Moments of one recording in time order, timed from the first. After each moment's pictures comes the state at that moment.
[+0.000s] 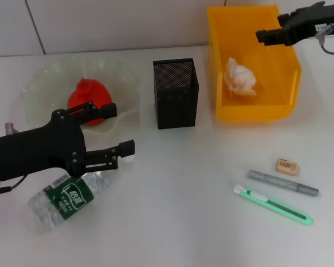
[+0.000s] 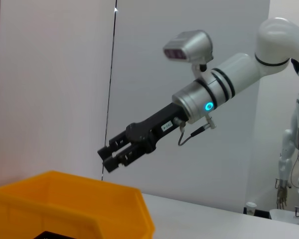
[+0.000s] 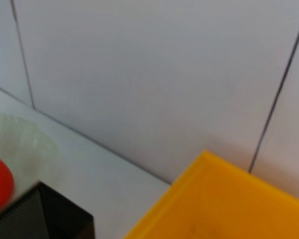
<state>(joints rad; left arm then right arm) -0.38 -2.04 1.09 0.78 1.52 1.60 -1.27 0.57 2.05 -0.98 -1.32 -2.37 -1.16 2.20</state>
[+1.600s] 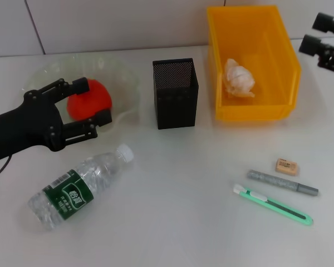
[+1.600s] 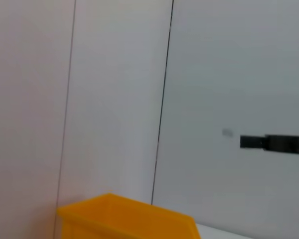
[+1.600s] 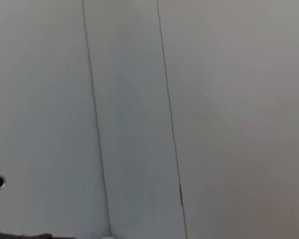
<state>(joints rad) -0.37 -2.07 0.96 0.77 1.51 1.57 -1.27 0.25 2.07 -0.68 -1.13 -1.53 -1.66 1.55</state>
